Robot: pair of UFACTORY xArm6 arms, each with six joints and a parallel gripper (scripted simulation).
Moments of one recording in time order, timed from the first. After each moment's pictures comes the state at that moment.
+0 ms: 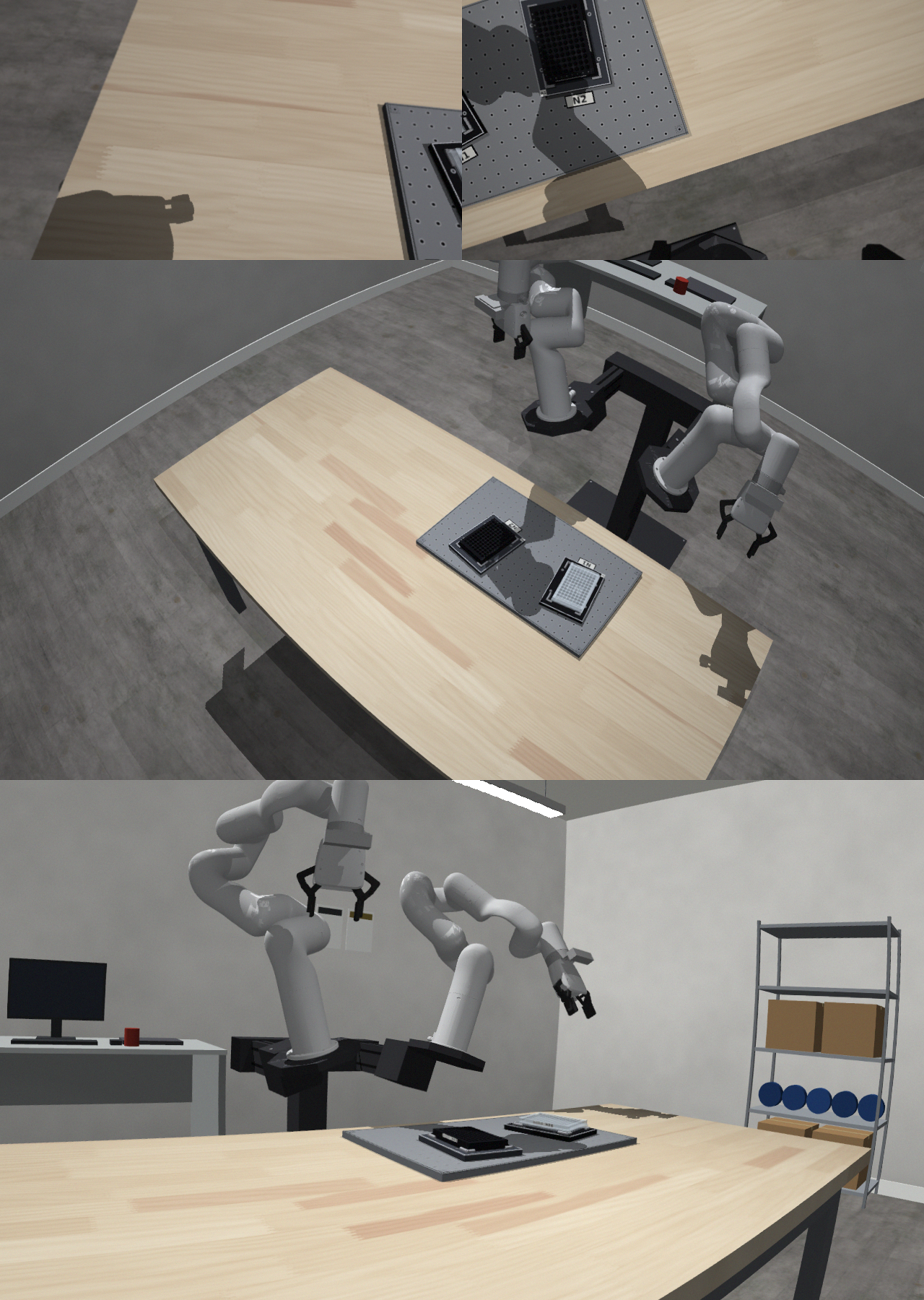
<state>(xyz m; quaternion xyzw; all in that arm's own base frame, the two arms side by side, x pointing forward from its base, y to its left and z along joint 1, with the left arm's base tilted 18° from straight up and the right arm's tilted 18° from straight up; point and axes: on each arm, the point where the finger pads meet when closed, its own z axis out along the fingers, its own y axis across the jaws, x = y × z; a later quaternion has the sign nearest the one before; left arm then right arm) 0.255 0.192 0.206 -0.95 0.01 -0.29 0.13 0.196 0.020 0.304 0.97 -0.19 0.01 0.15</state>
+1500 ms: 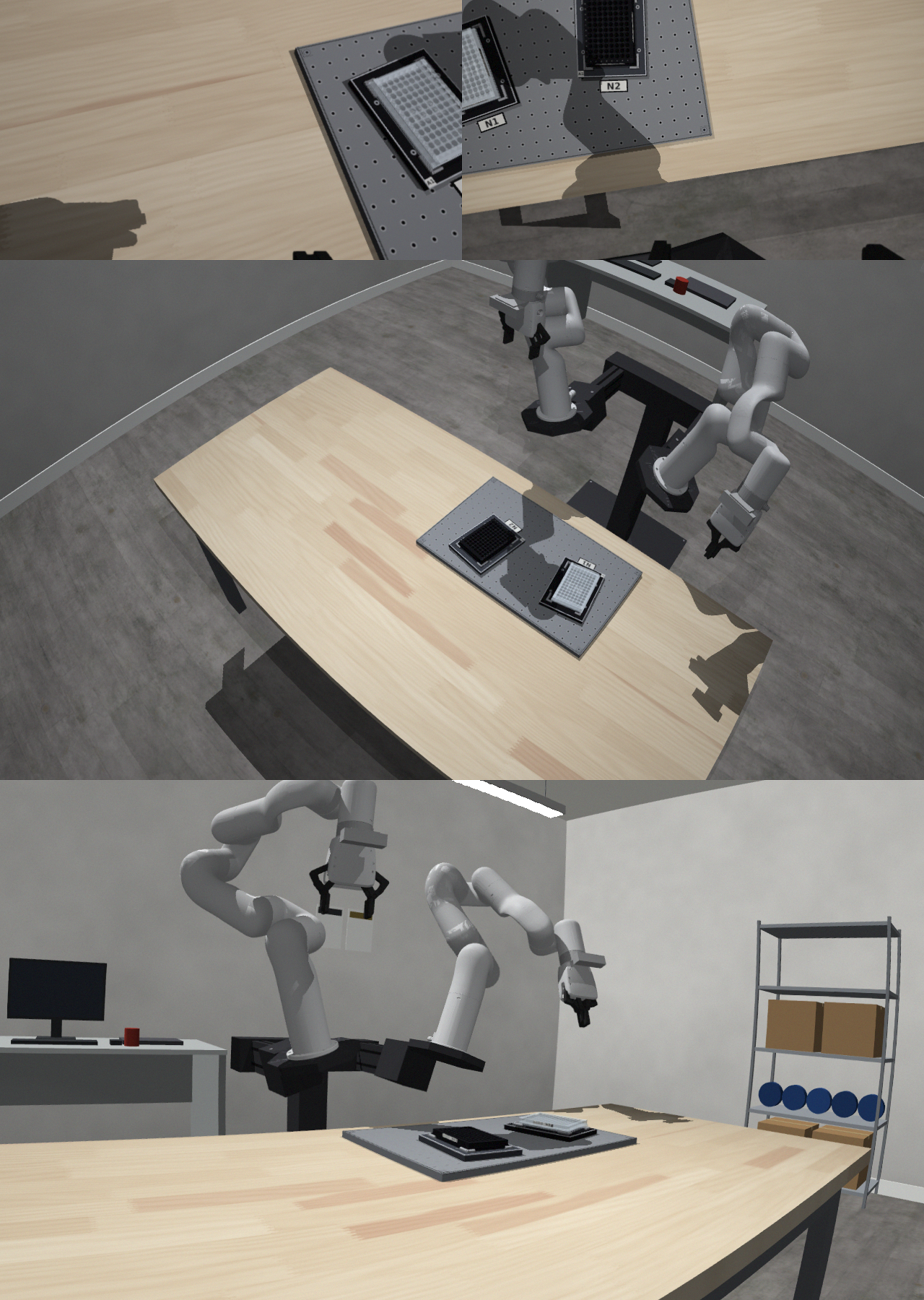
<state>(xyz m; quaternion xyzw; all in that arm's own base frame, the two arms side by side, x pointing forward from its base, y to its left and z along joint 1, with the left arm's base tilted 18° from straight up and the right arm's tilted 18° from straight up) 0.296 0.154 0.176 -0.96 0.18 -0.18 0.11 0.190 0.052 0.304 0.98 -0.10 0.02 0.15</state>
